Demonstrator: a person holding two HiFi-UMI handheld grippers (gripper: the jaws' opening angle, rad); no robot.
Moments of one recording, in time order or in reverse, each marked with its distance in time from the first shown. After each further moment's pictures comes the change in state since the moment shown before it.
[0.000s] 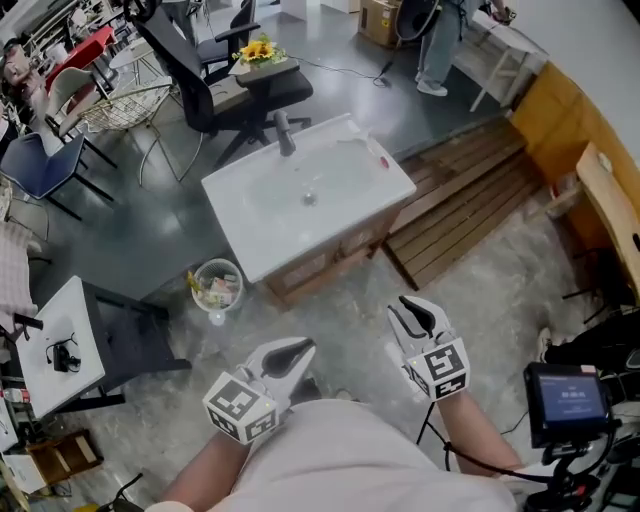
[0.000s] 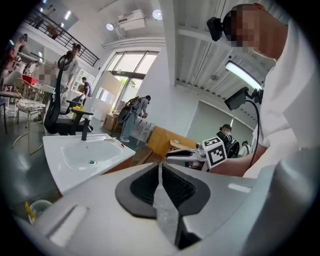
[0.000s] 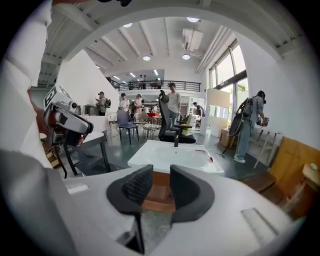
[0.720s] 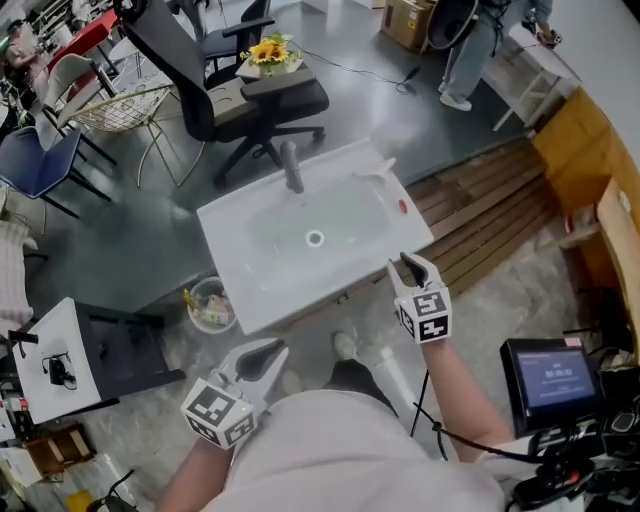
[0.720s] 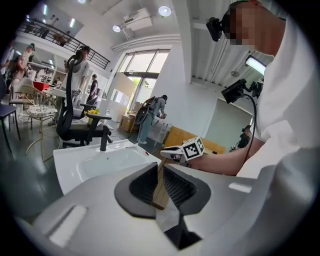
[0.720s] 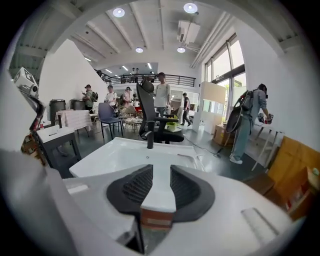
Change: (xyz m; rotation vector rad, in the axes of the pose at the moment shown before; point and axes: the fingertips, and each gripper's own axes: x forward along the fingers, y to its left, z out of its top) left arm 0.067 0.157 0.073 -0.022 0.007 0.168; right arm 0.237 -0.189 0.033 0.005 0.055 -0.082
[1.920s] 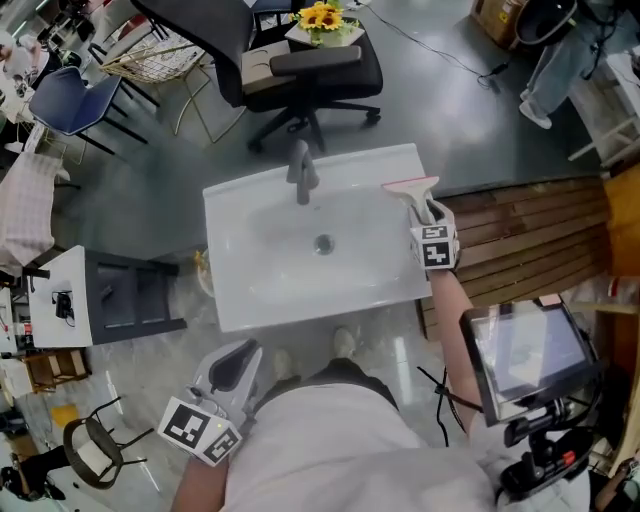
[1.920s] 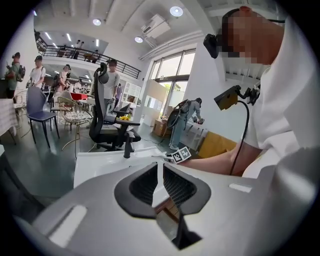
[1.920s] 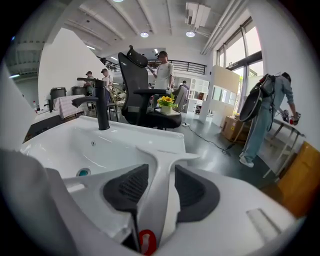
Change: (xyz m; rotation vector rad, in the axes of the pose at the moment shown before) left arm 0.096 0.040 0.058 -0.114 -0.035 0.465; right arm 0.290 -0.167 -0.034 -0.067 0.138 0.097
